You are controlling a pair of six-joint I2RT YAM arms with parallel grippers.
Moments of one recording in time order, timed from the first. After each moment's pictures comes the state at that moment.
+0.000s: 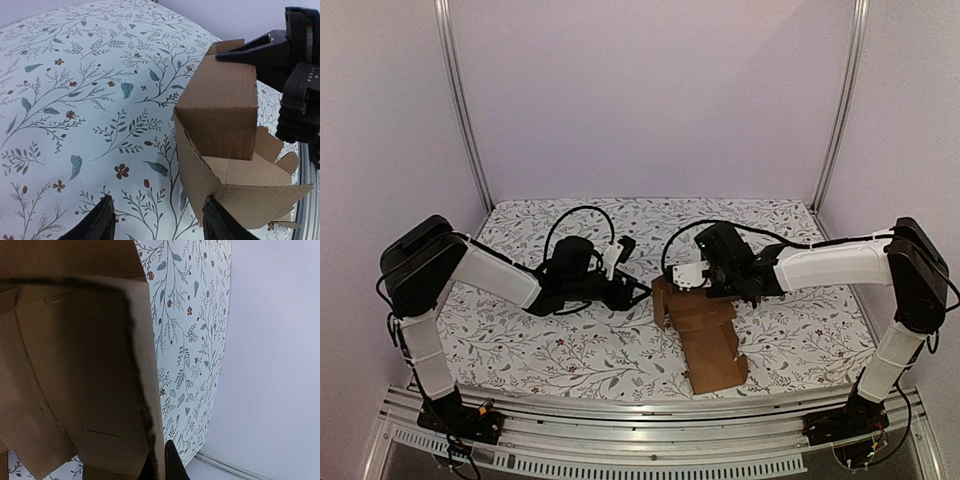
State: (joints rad) left arm -0.74 1.87 0.85 0.55 0.30 -0.20; right arm 0.85 1.73 1.10 -0.17 0.52 -1.02
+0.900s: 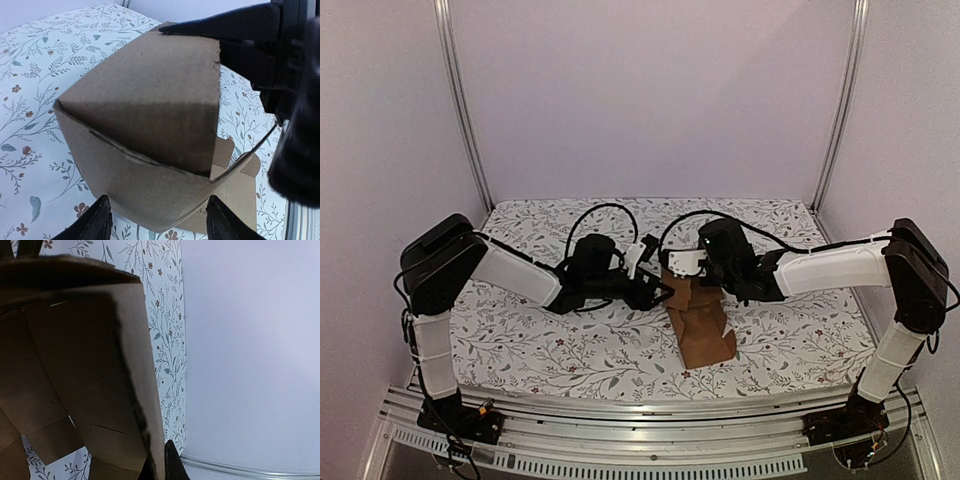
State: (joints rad) left arm -0.81 1.99 1.01 0.56 0.36 -0.20; right arm 0.86 1.73 1.03 0.15 0.59 -1.07
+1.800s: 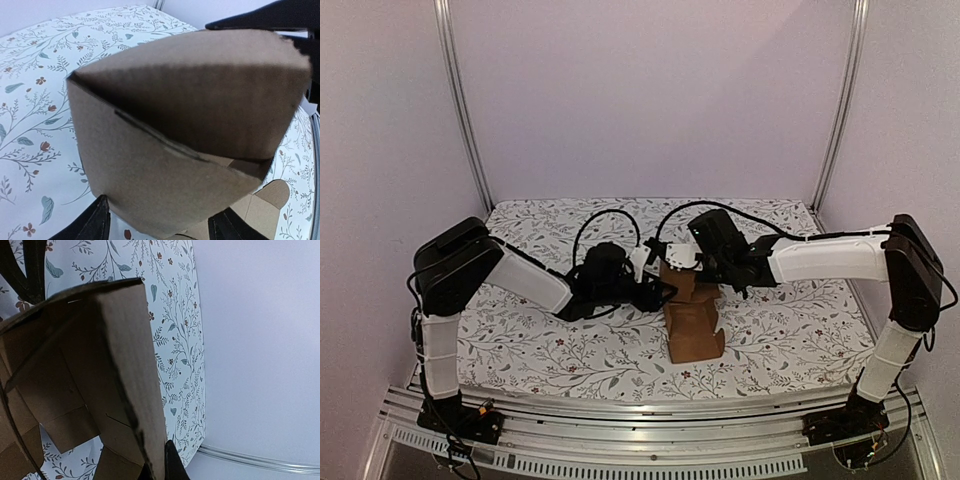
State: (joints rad) left arm -0.85 2.06 1.04 0.61 0.14 -0.23; right arm 0.86 1.76 1.16 -0.10 0.58 -0.91
